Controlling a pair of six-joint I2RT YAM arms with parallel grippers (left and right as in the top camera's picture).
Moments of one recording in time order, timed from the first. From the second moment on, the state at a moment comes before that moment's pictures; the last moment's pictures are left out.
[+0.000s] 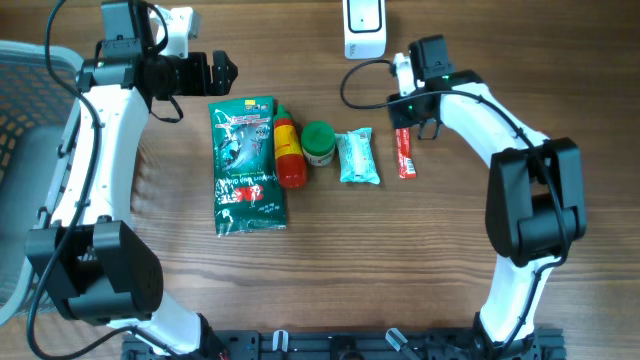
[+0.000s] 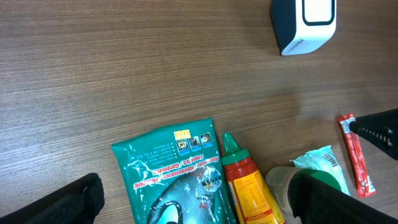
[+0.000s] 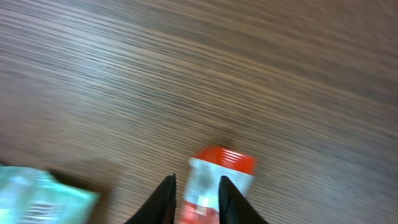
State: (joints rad) left arm 0.07 1.79 1.58 -0.76 0.39 0.06; right arm 0.24 2.08 1.48 -0.56 -0.09 -0.05
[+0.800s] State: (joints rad) left arm 0.07 1.79 1.58 -0.76 0.39 0.06; right arm 0.11 1.97 1.55 -1.10 -0.13 0.09
